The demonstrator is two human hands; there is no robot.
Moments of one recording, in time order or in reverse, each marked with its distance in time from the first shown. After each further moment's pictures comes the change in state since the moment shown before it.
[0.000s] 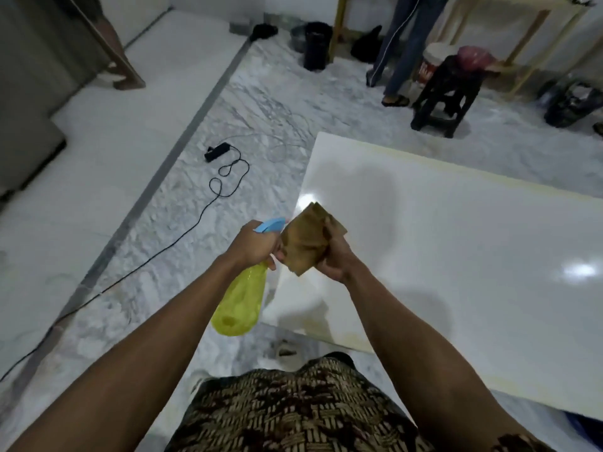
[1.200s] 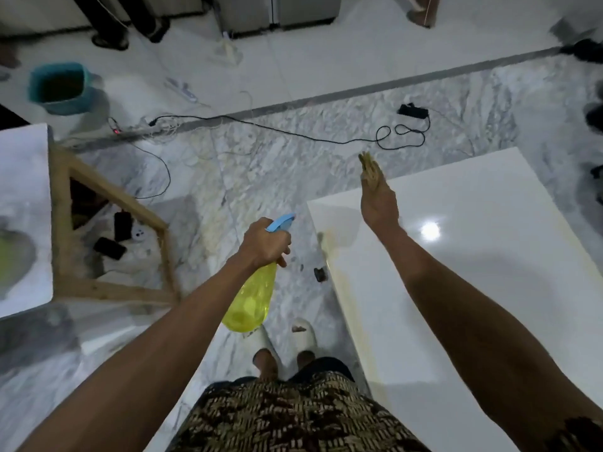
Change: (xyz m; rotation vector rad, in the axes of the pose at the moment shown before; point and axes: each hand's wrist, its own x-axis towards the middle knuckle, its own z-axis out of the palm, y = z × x) left_hand -0.179 -0.116 0.215 -0.605 0.848 -0.480; right_hand -0.022 0.025 -0.017 -1.520 -0.383 -0.519
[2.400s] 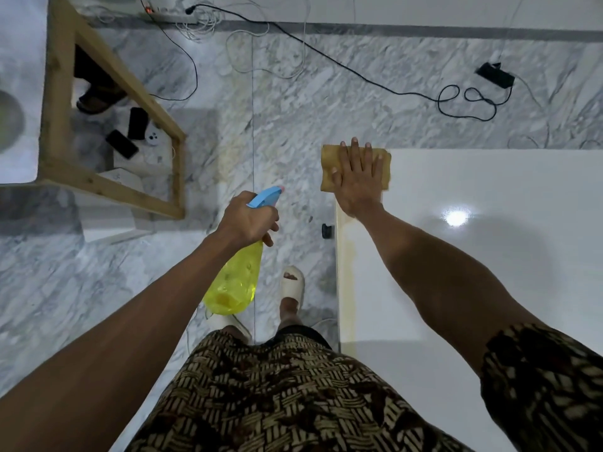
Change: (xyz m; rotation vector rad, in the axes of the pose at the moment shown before) left_hand -0.012 -0.070 0.022 -0.215 0.184 -0.203; right_hand 0.009 0.088 0.121 -0.855 -0.397 -0.519
